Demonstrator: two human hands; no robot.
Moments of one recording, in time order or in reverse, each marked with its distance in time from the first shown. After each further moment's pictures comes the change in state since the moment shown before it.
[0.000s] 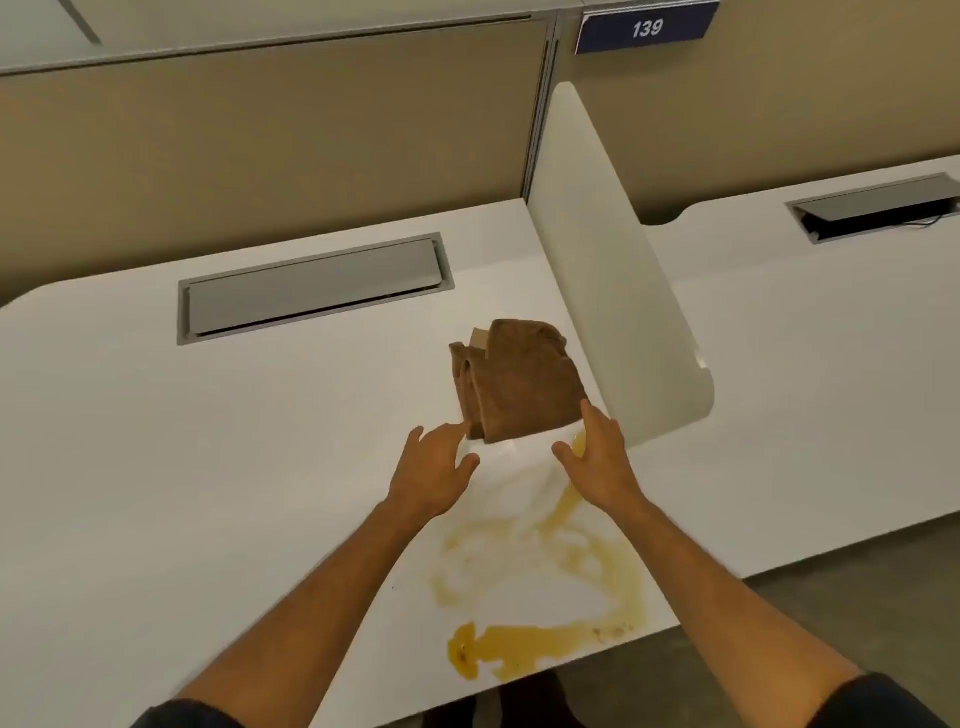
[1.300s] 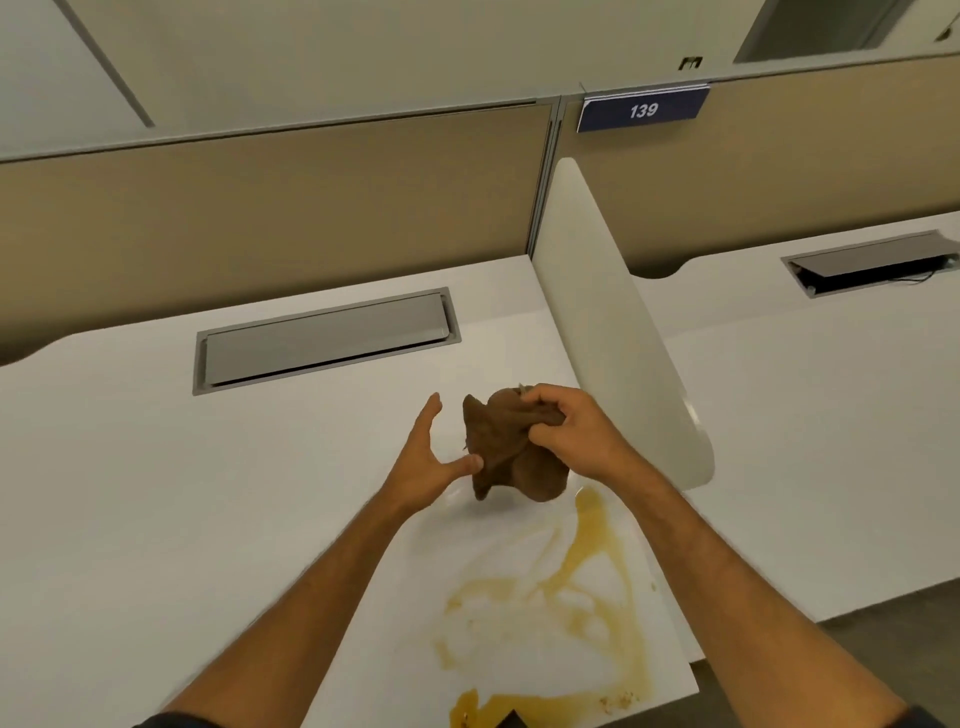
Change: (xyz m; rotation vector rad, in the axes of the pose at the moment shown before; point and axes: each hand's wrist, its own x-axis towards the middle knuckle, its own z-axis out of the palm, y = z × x) left_hand 0.039 0.002 -0.068 -0.722 0.061 -0.152; right_hand 0.025 -0.138 -0.078 0.359 -0.159 -0.307
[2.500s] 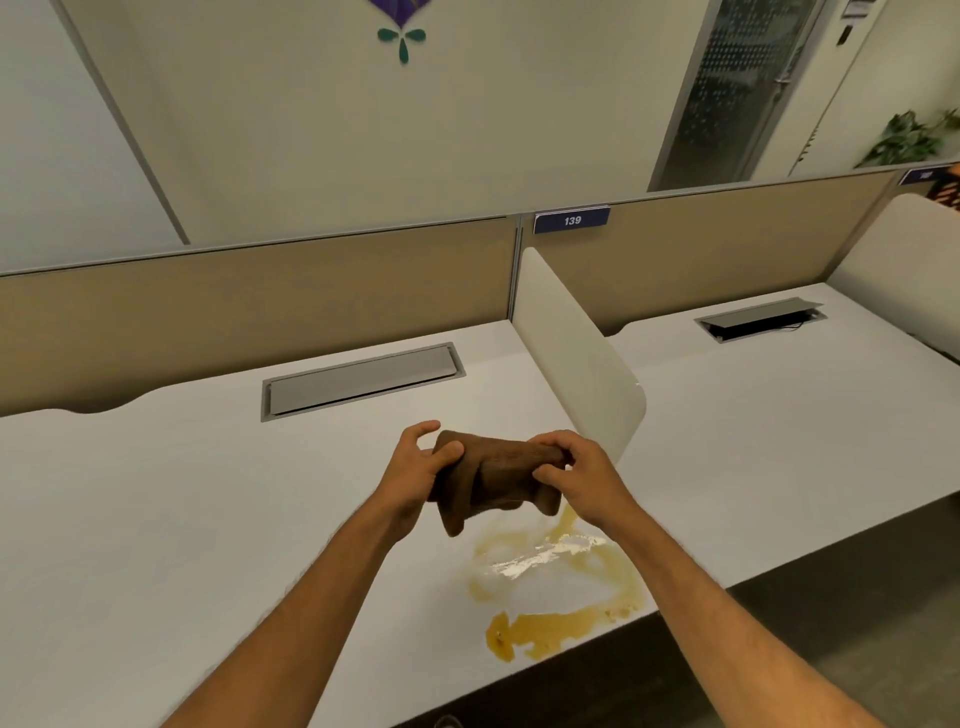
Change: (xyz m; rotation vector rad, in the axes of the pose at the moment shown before) left_hand -0.219 0.016 -0.051 -0.451 0.013 0.110; right_hand -0.221 -0.026 0.088 -0.001 0.275 -0.094
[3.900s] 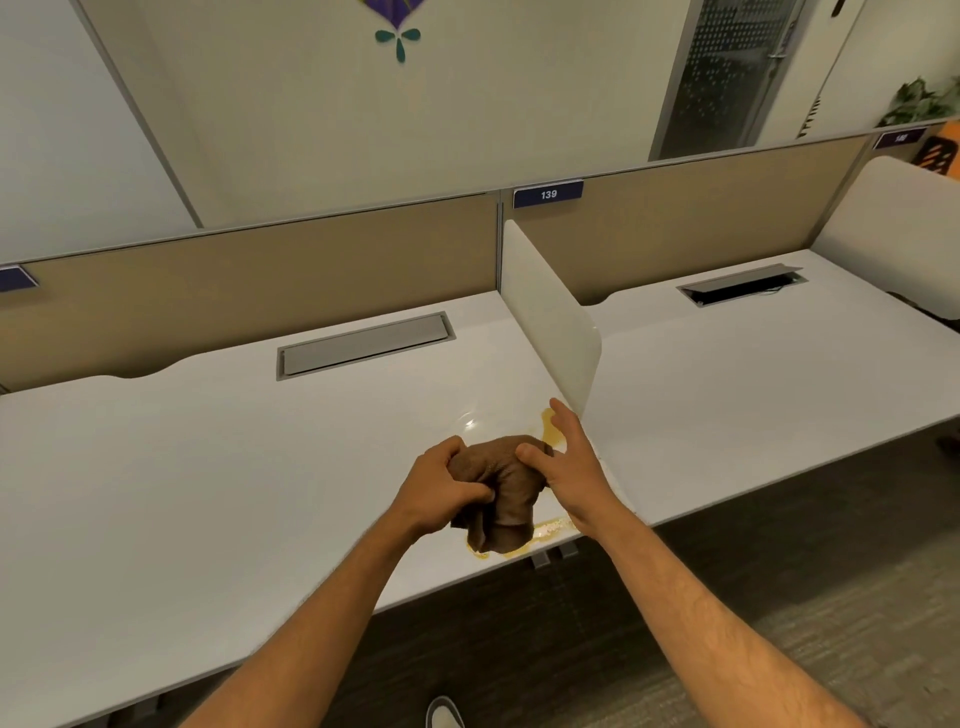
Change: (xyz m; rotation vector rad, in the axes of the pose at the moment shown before) left_hand -0.161 -0.043 0.065 0.523 -0.099 0.221; right_hand -0.146 0.016 -0.007 0.328 0.045 0.105
